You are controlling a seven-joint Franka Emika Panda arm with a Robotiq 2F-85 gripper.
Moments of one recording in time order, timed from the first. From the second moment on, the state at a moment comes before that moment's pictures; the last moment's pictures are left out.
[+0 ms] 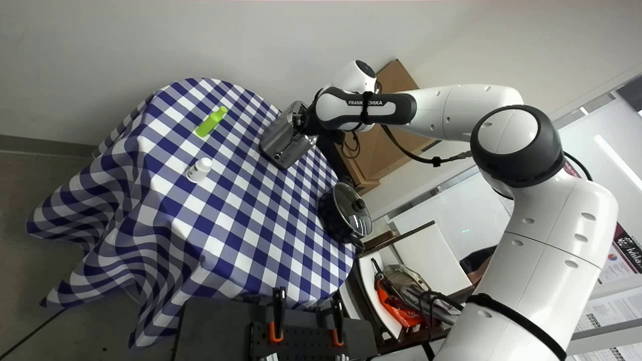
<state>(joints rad) 0.12 0.68 -0.01 -1.67 -0.40 2.56 0.41</state>
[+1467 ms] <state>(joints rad) 0.12 0.80 -0.05 -1.63 -0.24 2.57 0.26</state>
